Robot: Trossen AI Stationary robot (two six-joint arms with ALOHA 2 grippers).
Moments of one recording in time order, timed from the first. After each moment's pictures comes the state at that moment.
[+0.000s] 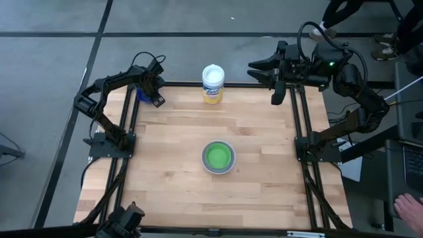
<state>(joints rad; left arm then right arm) 1.07 1.58 0.98 -0.84 -0.09 0.29 -0.14 1.35 1.95 -0.66 0.01 0.08</state>
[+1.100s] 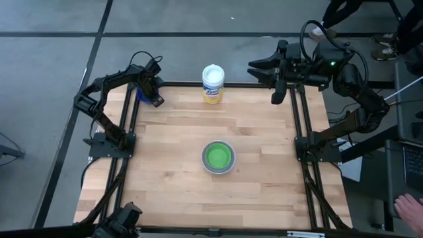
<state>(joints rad) 1.12 1.58 0.98 -0.86 0.01 0.32 -0.14 1.35 1.95 -0.64 0.01 0.09</state>
